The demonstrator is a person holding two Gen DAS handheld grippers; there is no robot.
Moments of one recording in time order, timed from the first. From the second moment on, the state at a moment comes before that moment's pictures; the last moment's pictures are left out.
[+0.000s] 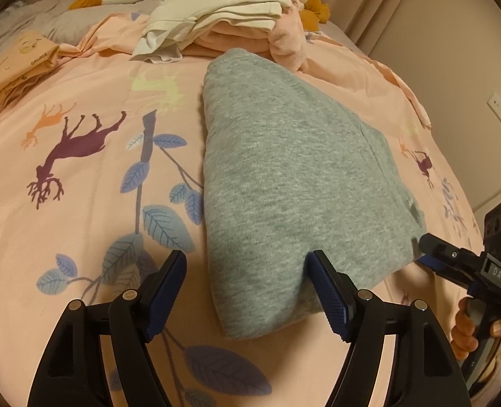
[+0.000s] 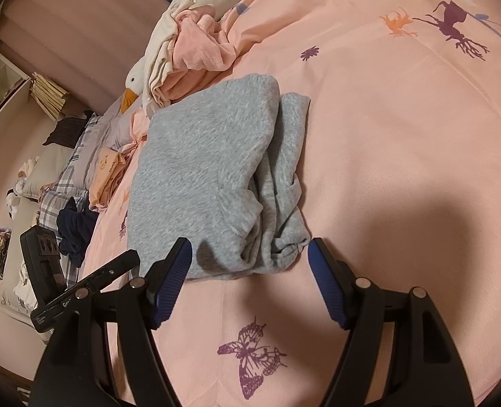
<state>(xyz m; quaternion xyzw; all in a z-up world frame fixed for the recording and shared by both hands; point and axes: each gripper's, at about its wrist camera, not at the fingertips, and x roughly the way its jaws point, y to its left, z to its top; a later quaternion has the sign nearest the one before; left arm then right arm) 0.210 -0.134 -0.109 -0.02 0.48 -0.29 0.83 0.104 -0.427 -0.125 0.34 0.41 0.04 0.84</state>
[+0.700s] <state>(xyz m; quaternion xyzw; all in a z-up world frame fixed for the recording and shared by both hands) 0.254 -0.157 -0.108 -0.03 0.50 -0.32 0.80 0.139 -0.436 -0.134 0.38 0.37 0.06 0.84</state>
